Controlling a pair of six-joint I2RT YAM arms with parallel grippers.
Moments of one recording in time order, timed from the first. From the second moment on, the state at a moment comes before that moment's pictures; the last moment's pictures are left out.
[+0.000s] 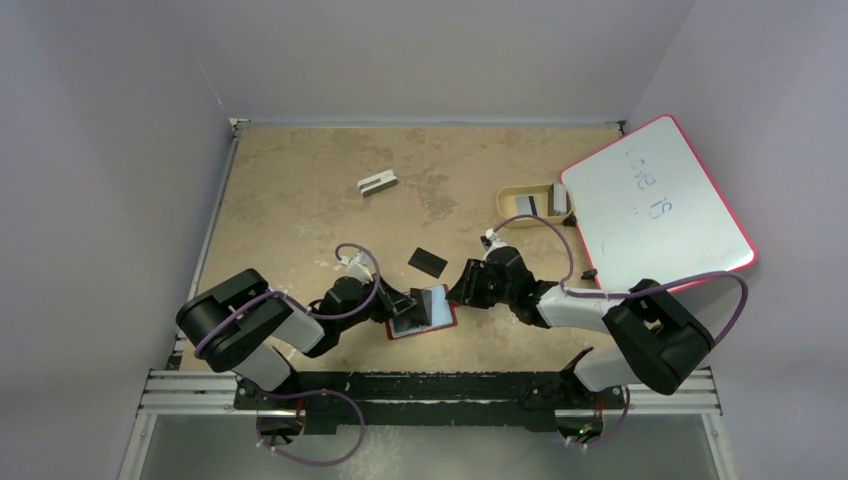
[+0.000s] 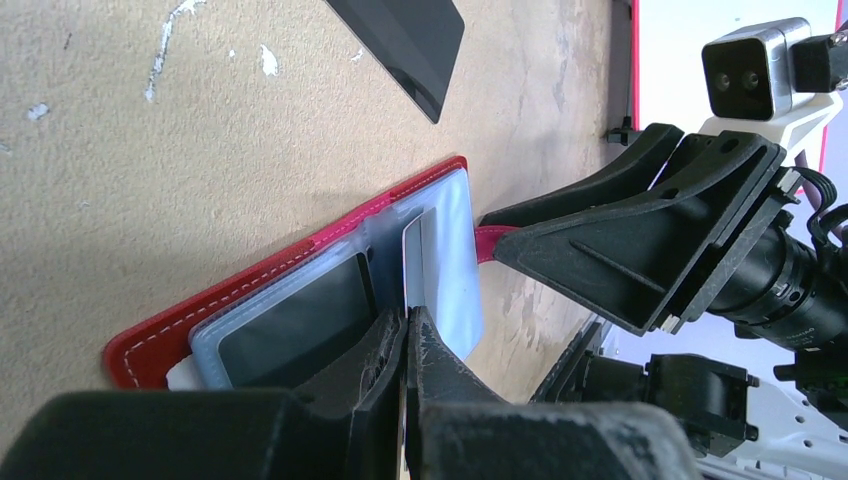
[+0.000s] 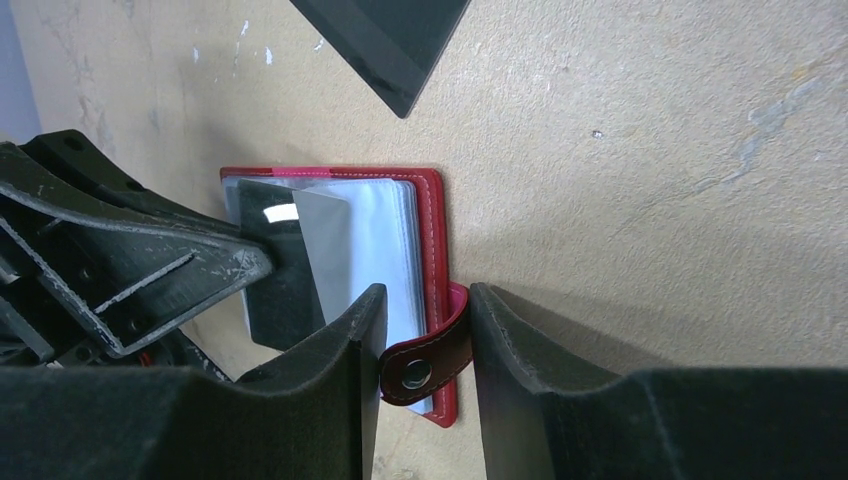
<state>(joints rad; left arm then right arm) -0.76 1.54 0.14 0.97 0.09 -1.15 0.68 1.40 0.41 0.27 -0.16 0.83</state>
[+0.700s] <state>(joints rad) -0.84 1.54 0.13 0.98 -0.04 -1.19 0.68 1.40 0.38 0.34 -0.16 0.89</state>
